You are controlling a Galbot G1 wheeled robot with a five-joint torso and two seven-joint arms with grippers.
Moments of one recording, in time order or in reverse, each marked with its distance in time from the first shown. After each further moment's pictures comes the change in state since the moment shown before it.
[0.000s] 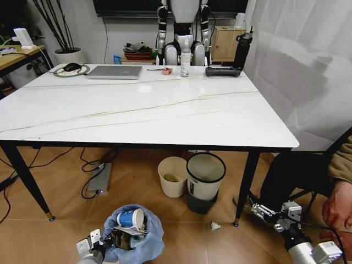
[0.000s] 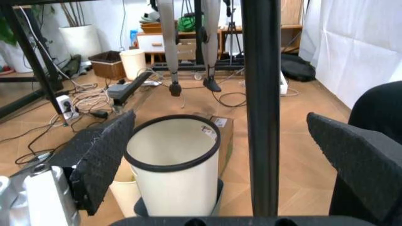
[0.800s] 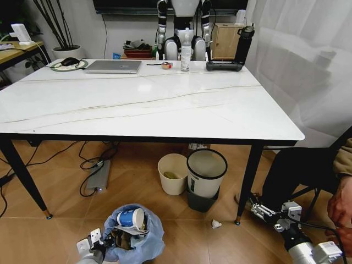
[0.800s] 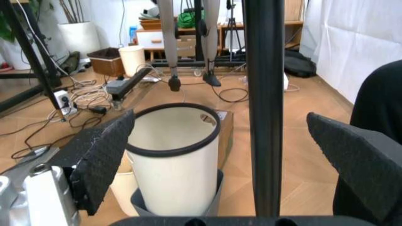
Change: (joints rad) left arm -0.001 -0.001 0.000 -0.009 0.003 -0.001 -0.003; right arm 0.000 0.000 0.000 0.000 0.000 0.000 0.000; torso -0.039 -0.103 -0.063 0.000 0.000
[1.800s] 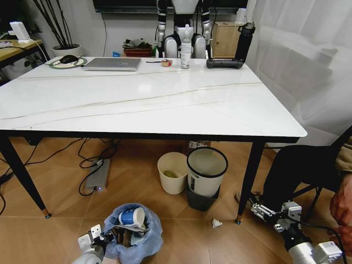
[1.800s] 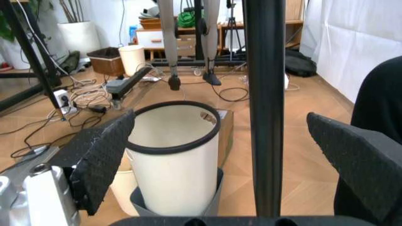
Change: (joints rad) left arm -0.031 0.006 0.014 0.007 -0.005 0.010 -0.035; right arm 0.000 0.000 0.000 0.000 0.000 0.000 0.000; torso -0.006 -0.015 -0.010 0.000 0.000
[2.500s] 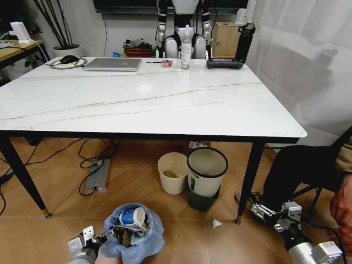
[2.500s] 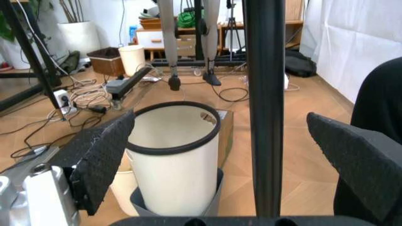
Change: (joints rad) left arm 0.141 0.056 -0.078 -0.210 0.030 -0.060 0.031; right arm 0.000 0.000 0.000 0.000 0.000 0.000 0.000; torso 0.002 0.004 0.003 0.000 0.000
